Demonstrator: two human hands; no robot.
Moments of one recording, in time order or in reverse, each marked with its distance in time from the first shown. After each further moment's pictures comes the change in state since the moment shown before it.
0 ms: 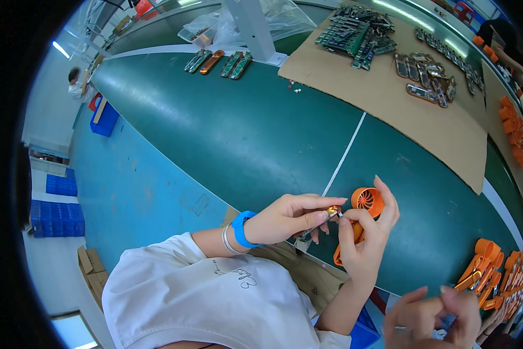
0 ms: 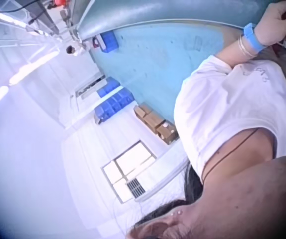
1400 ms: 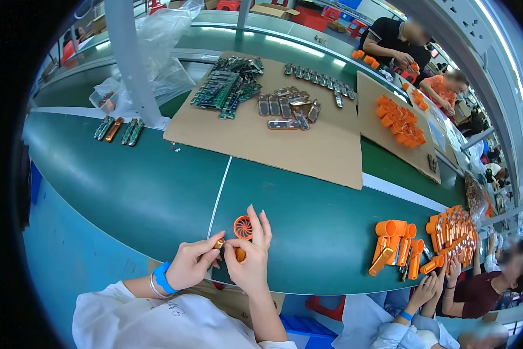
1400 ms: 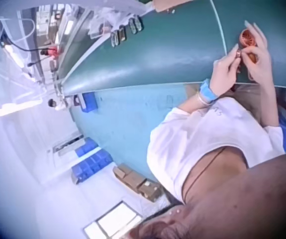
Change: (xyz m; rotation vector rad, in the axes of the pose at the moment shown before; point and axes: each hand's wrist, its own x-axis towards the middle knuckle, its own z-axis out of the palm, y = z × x) left_hand -0.007 -0.004 0.025 0.589 0.180 0.212; right_hand -0.014 0.000 0.008 0.048 0.125 0.020
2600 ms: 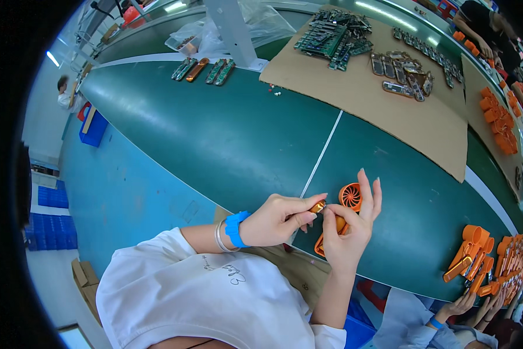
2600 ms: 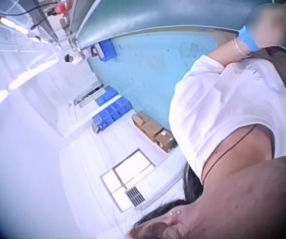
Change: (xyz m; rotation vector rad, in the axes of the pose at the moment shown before) left_hand 0.013 -0.015 -0.002 -0.055 -0.048 0.068; right_hand 0.008 0.005 -0.001 -0.010 0.052 -0.042
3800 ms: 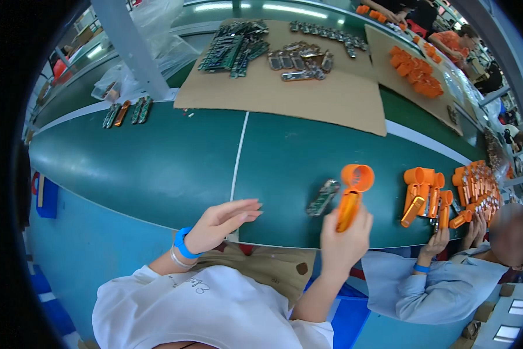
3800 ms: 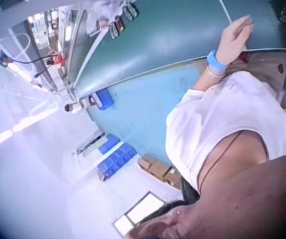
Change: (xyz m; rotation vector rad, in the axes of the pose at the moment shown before) left_hand -0.009 -0.008 -0.003 -0.468 -0.180 -0.154; right_hand -0.030 -0.003 -0.080 -0.741 0.374 0.316
